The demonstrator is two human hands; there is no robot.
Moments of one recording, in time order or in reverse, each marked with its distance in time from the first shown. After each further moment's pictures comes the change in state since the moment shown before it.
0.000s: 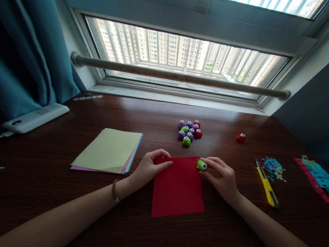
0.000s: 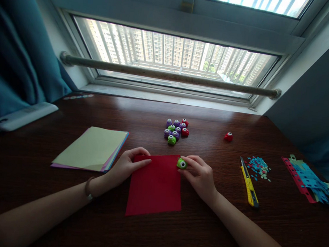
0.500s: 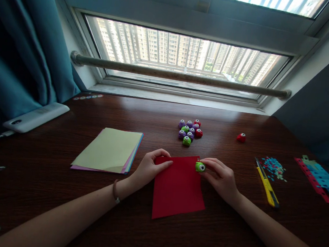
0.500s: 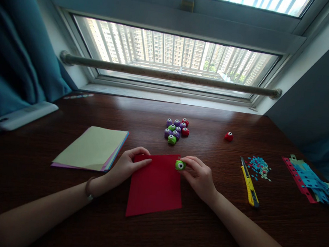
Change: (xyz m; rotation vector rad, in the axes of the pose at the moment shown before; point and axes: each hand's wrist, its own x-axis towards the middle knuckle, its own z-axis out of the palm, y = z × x) left_hand 0.002 -0.008 -0.001 0.082 0.025 0.042; right_hand 0.001 -0.002 0.000 0.047 -0.048 -0.031
